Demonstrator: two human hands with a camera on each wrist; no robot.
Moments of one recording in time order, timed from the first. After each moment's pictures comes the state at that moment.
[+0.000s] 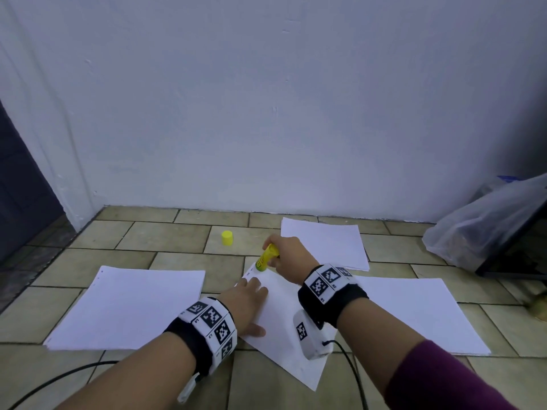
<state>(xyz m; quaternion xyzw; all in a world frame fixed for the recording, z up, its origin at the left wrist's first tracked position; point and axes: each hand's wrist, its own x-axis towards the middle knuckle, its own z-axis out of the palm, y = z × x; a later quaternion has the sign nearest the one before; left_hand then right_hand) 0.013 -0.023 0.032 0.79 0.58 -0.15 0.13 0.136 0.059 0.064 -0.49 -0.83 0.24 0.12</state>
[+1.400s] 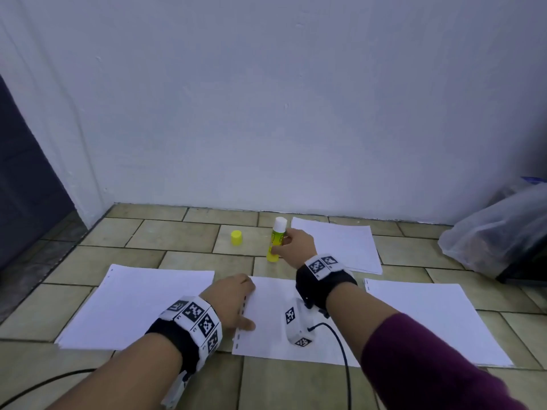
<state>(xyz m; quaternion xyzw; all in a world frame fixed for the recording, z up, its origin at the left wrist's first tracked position) -0.029 -0.019 0.029 0.76 0.62 -0.06 0.18 0.115 0.093 0.045 -0.58 -0.70 0.34 0.24</state>
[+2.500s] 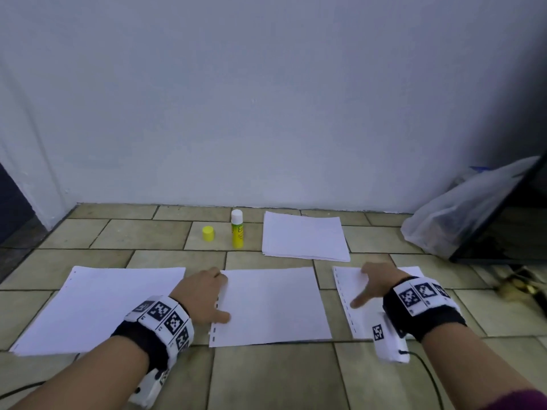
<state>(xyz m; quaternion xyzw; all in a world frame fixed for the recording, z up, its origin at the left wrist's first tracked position) -0.019 -0.022 0.031 0.74 0.65 -0.08 0.15 0.313 0.056 0.069 -0.69 -0.67 0.19 -0.18</state>
